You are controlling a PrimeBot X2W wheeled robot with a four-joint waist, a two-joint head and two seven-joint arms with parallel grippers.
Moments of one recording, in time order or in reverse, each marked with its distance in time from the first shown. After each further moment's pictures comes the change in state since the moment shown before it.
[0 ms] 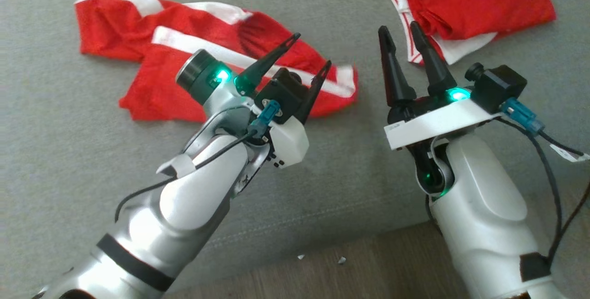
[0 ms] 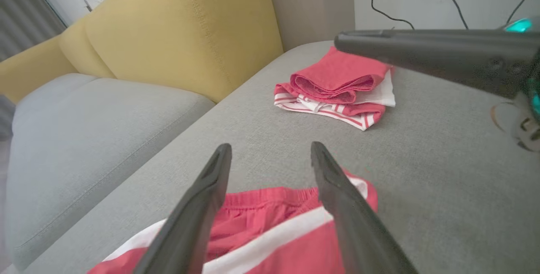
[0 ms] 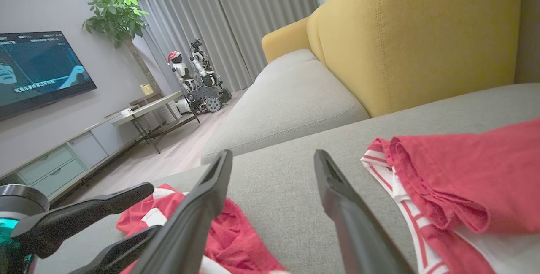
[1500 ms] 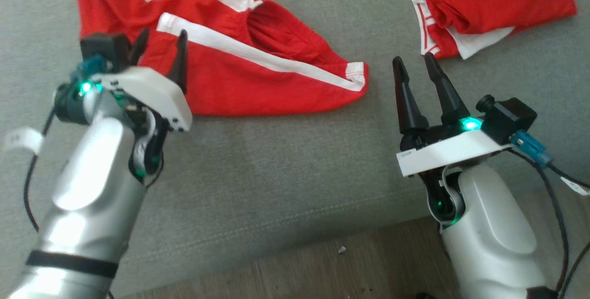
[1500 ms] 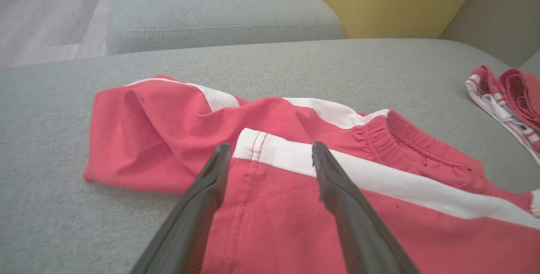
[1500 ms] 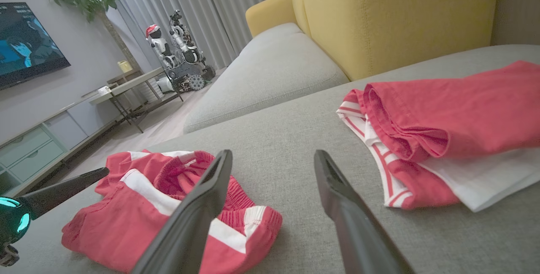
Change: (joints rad) left arm 0.074 0.100 0.375 0.112 -0.372 0.048 0.051; right arm 0.142 0.002 -0.075 -0.103 -0.074 0.000 0.027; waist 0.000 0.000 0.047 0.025
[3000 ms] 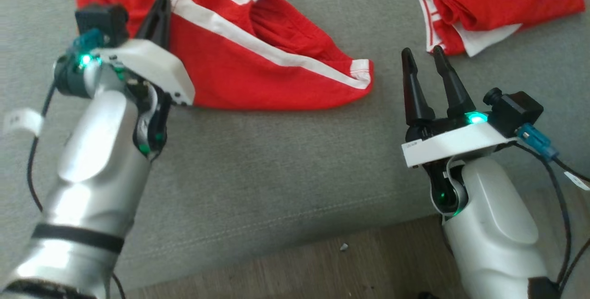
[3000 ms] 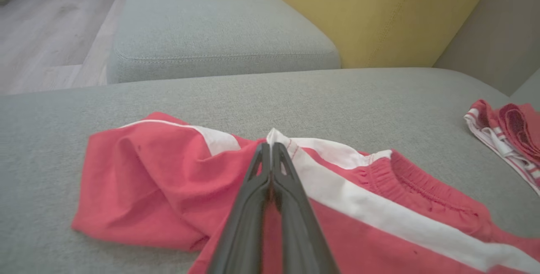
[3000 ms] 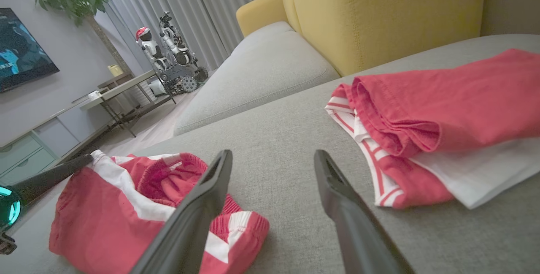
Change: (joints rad) left arm -0.132 -0.033 -0.029 0.147 -0.027 -0.028 -0.113; right arm -0.041 0.000 -0.023 0.063 0.022 0.000 -0.027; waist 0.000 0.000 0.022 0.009
